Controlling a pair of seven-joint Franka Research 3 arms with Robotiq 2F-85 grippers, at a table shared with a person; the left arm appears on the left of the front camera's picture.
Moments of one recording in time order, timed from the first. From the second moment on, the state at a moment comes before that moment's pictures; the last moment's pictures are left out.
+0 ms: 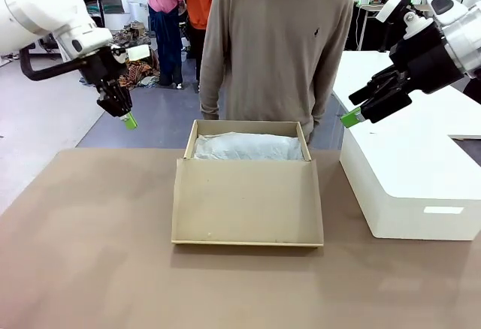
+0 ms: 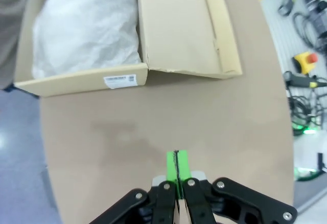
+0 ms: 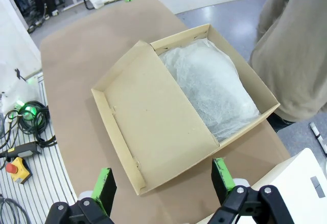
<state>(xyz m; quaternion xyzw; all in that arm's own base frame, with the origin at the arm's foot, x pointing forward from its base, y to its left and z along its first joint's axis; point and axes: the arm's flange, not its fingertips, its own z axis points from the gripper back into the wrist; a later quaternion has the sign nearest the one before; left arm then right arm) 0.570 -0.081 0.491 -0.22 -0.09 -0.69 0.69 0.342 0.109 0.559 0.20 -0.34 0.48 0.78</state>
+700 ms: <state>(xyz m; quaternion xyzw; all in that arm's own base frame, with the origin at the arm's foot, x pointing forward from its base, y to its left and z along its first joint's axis) 0.573 -0.077 0.432 -0.31 -0.10 -0.65 0.69 0.342 0.109 0.559 0.20 -0.34 0.48 0.78</state>
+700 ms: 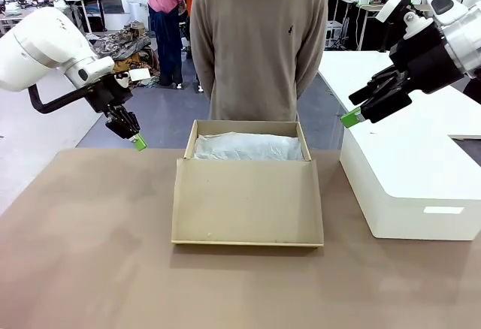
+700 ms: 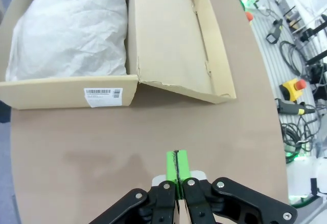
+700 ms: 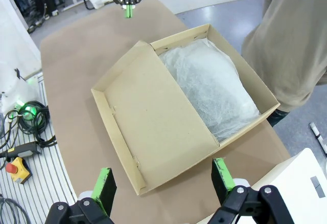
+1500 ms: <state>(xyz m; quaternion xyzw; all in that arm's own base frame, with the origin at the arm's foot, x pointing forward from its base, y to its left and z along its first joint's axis) 0.579 -0.081 0.407 -0.33 -0.09 -0.64 0.69 0.342 0.109 0.559 0.20 -0.34 0.48 0.78</state>
